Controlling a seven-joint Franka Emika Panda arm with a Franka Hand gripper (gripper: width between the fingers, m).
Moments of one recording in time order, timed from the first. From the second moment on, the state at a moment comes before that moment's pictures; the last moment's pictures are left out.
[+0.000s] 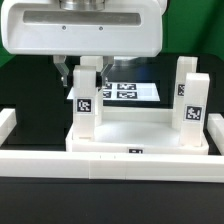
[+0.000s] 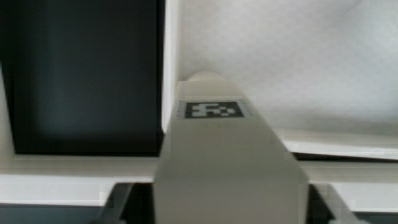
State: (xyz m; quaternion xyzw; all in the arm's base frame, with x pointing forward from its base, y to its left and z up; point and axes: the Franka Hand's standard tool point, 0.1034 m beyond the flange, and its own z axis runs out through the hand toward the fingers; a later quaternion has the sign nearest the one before) arm 0.612 -0.080 0.113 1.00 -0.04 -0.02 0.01
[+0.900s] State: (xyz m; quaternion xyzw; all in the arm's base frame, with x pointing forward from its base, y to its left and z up) arm 0.611 -0.076 0.113 0.90 -0.44 -0.02 0.00
